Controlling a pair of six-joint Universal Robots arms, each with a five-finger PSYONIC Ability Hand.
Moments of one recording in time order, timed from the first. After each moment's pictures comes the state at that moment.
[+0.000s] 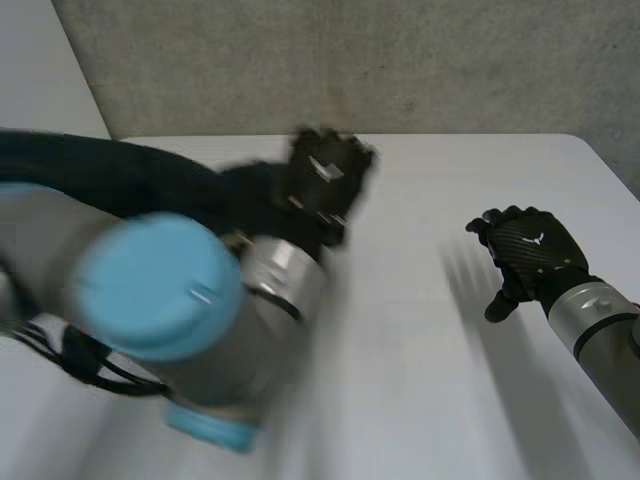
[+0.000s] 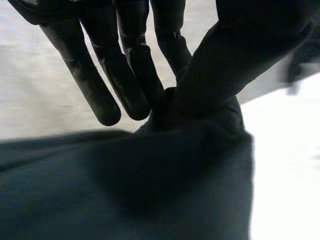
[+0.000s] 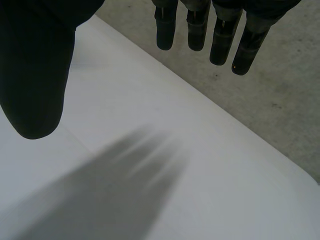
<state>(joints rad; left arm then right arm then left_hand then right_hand) 3.84 -2.05 -1.39 3.59 -1.73 3.54 1.79 -1.38 1.87 -0.25 1.38 2.77 1.11 1.15 1.15 1.15 0.96 0.20 0.23 0.21 0.23 0.07</state>
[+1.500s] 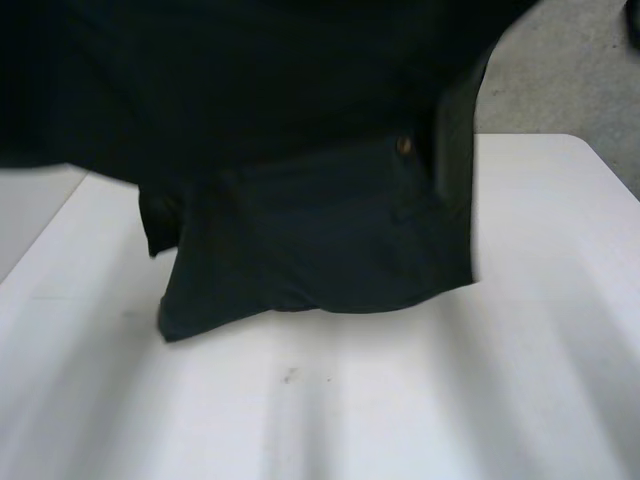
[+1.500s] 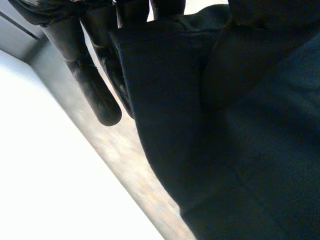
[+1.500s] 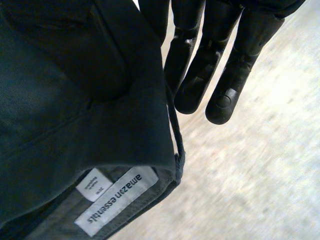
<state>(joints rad) 4.10 -1.20 -1.40 3.31 -1.91 3.85 2.07 -1.57 1.04 0.13 1.43 2.74 1.16 1.20 1.19 1.20 0.97 0.98 1.17 1.18 1.19 0.98</state>
